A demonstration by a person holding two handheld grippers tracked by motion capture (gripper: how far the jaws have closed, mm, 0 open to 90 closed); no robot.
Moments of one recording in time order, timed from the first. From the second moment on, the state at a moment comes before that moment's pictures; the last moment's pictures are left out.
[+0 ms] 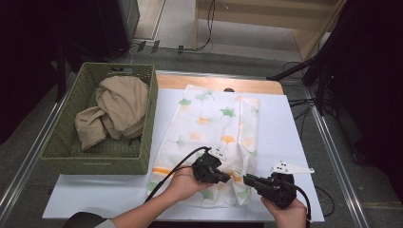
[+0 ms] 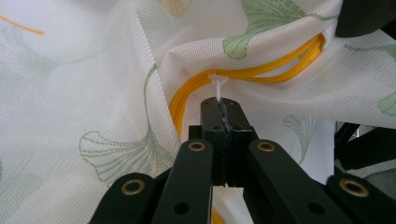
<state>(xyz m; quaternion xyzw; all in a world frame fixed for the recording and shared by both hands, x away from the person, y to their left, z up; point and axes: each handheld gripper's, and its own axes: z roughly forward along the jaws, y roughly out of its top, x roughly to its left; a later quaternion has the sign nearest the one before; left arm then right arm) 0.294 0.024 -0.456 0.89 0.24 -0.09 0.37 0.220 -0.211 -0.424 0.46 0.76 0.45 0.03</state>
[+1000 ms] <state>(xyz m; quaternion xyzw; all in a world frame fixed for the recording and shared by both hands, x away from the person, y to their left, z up) 0.306 -0.005 -0.459 0.91 0.23 -0.09 0.34 0.229 -0.225 -0.434 0.49 0.77 0.42 0.04</state>
